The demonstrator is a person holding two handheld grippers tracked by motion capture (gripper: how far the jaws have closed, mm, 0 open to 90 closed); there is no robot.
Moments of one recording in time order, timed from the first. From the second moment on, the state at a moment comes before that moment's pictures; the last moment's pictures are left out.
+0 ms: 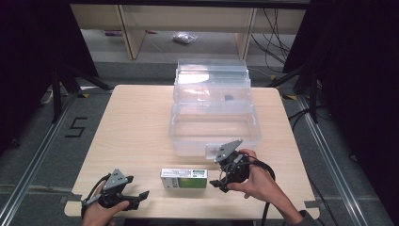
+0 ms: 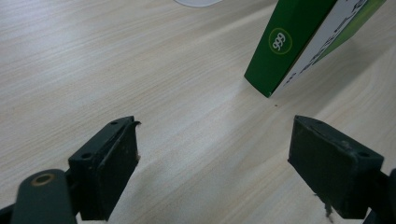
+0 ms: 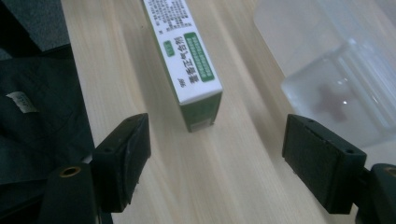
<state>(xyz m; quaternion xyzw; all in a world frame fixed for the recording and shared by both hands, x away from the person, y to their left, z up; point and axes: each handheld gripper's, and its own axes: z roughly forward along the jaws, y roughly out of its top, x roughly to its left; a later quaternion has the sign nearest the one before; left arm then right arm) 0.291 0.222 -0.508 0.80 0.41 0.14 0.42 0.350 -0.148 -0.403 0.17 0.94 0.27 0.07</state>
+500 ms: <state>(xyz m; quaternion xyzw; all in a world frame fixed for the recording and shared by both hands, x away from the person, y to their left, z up) 0.291 0.222 -0.508 0.79 0.41 0.14 0.43 0.358 -0.112 -0.402 0.14 0.95 0.27 0.06</state>
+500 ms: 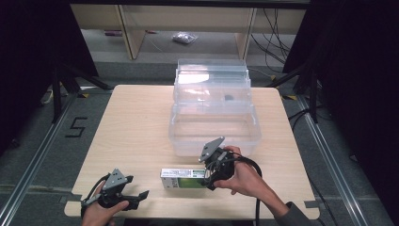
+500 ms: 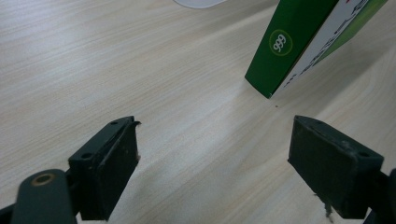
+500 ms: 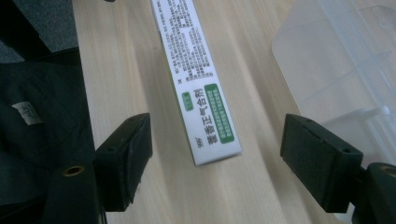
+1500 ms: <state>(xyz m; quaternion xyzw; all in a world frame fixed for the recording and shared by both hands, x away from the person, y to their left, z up) 0.291 0.223 -0.507 0.79 0.41 0.14 0.43 0.364 -0.069 -0.423 0.10 0.96 0.24 0.03</state>
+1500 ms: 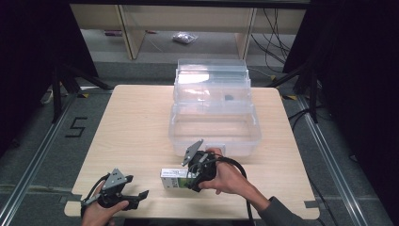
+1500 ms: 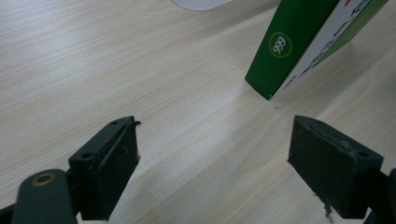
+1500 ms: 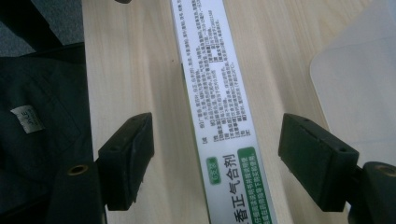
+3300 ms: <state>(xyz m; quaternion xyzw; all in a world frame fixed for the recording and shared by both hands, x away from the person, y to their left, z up) 0.291 0.223 -0.506 0.79 0.41 0.14 0.43 0.373 -0.070 -0.413 0.06 0.98 0.16 0.02</state>
